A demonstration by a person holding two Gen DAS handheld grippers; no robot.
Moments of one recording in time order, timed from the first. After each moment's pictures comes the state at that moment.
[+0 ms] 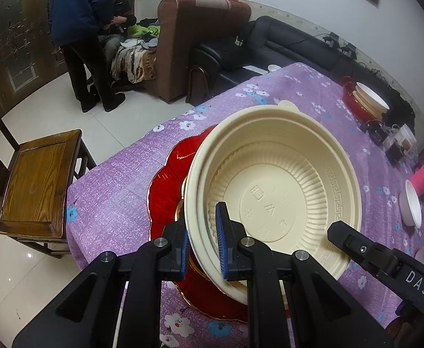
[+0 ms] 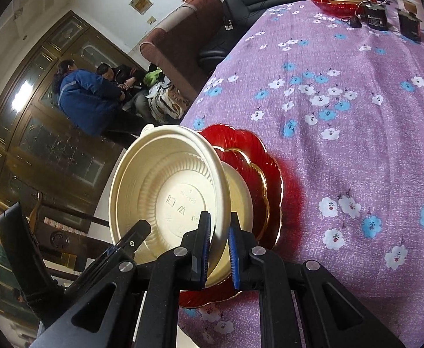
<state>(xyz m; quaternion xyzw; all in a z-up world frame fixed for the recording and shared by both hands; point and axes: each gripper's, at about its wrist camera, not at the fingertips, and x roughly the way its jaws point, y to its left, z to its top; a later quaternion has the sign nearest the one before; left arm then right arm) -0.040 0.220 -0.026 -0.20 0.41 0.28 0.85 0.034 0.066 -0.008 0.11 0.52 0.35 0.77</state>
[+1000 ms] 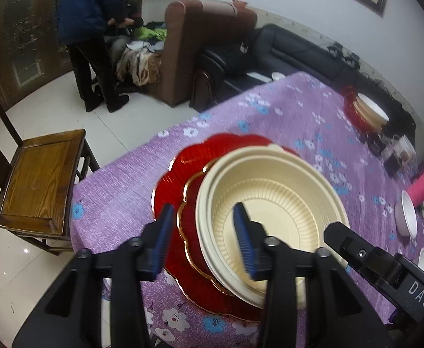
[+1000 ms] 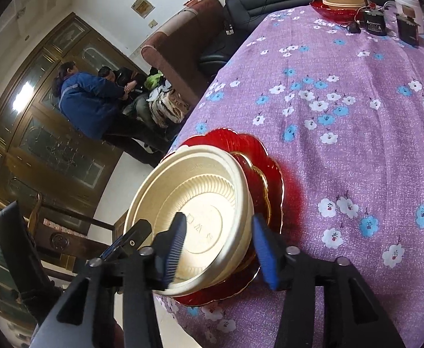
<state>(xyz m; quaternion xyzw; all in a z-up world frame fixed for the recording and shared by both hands) -0.049 0.218 -0.013 -0.21 0.38 0.29 0.85 0.029 0.060 0.000 0.12 0.51 0.34 0.78</state>
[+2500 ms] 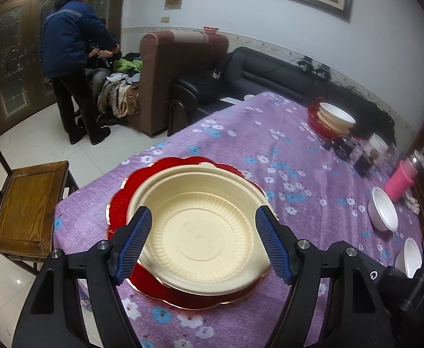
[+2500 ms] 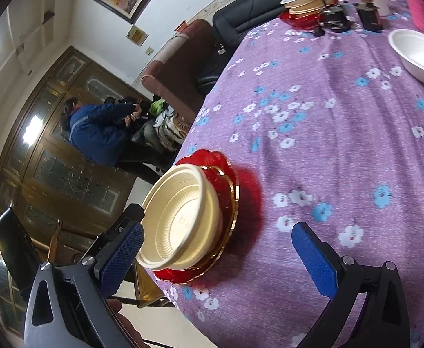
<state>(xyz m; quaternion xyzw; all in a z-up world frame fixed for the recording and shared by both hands) -0.040 0.152 0.017 -0.17 0.33 0.25 0.90 0.025 -0.026 0.009 0.20 0.49 0.34 0.78</state>
